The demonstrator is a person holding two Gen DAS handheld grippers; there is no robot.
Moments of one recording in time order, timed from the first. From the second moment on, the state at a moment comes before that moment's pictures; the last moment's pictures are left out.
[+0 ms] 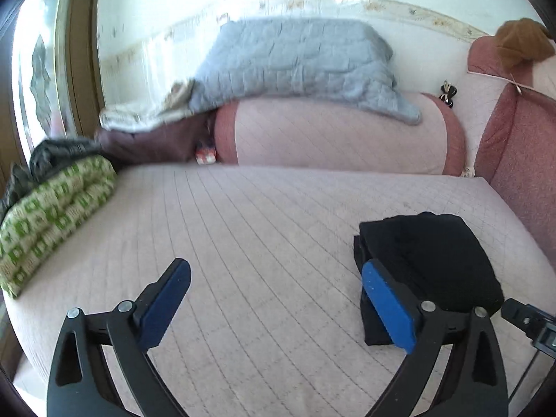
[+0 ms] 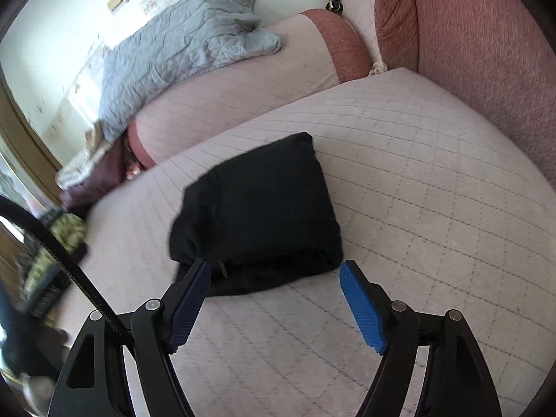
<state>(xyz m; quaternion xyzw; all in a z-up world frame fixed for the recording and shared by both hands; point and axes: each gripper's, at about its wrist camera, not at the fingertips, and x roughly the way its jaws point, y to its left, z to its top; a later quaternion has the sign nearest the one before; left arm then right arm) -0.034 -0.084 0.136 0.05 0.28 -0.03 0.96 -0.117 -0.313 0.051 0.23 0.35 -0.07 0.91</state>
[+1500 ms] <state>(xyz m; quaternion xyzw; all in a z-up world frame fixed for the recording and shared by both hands) -0.024 -0.101 0.083 0.02 0.42 -0.10 0.90 -0.088 -0.275 0.027 0.16 0.39 -0.04 0.90</state>
